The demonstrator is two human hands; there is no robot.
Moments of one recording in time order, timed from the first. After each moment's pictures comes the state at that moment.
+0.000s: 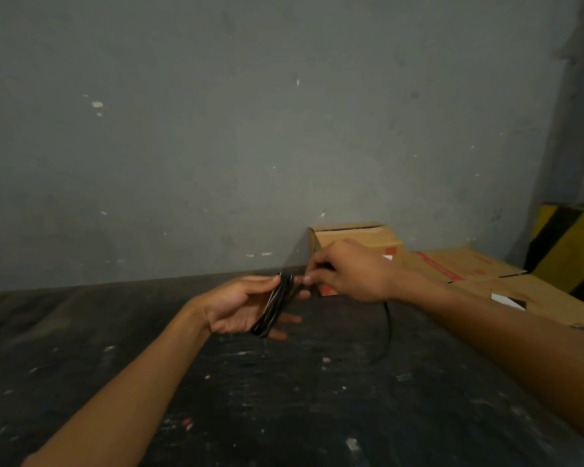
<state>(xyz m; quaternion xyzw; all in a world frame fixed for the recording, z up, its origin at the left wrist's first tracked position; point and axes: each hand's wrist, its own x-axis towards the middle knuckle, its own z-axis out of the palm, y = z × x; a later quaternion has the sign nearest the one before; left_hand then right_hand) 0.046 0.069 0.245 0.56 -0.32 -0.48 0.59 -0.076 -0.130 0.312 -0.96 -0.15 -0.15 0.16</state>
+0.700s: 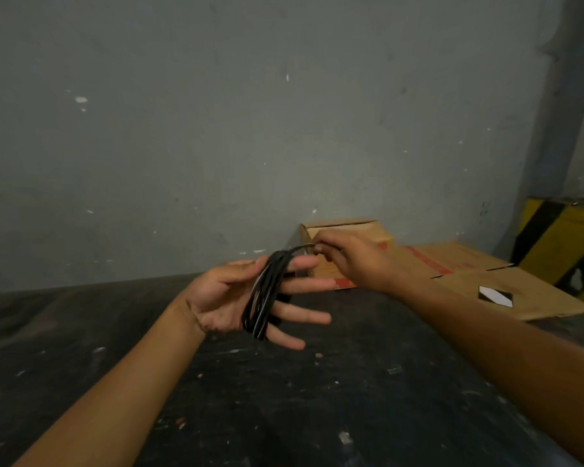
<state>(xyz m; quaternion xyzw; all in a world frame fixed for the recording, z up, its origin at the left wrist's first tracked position) -0.002 0.066 0.280 0.35 -0.49 -0.59 0.54 -0.048 -0.175 0.284 -0.91 -0.21 -0.30 0.21</state>
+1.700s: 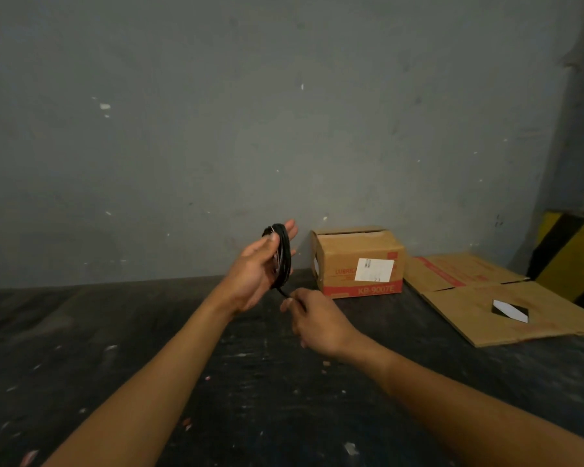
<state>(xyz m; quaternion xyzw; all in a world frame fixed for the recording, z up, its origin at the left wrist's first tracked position) 0.021 0.035 0.277 0.57 -0.36 -0.14 0.73 -0.069 -0.078 0.238 -0.90 -0.02 -0.12 0.43</state>
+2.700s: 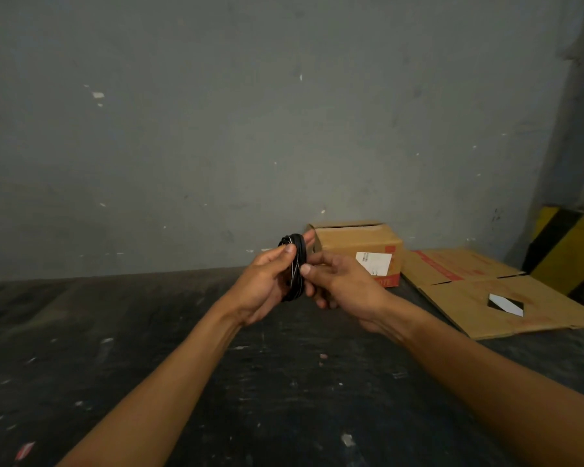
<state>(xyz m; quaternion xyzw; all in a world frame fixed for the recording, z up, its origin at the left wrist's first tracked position) 0.004 0.027 0.258 0.50 -0.41 -0.22 0.73 -0.077 -0.115 0.266 -0.75 -0.07 -0.09 0.66</state>
